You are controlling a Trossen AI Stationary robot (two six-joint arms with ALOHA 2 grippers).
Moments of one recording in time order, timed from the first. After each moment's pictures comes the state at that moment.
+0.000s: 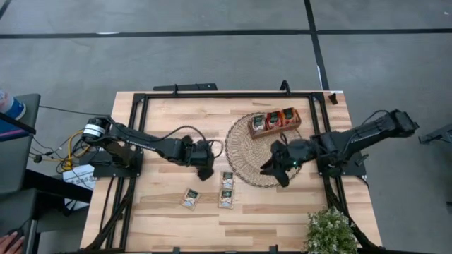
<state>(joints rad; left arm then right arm) -0.15 1.63 1.11 -0.73 -0.37 -0.69 0.25 1.06 0.74 -0.24 -0.01 0.66</state>
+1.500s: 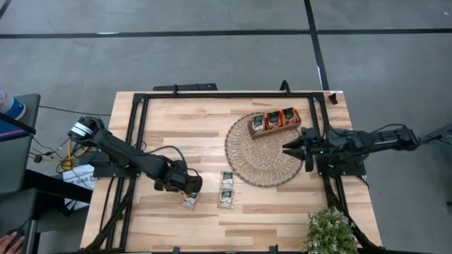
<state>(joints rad) -0.41 1.49 0.95 -0.72 -0.01 -1.89 0.15 0.32 0.33 -0.25 0.14 0.43</state>
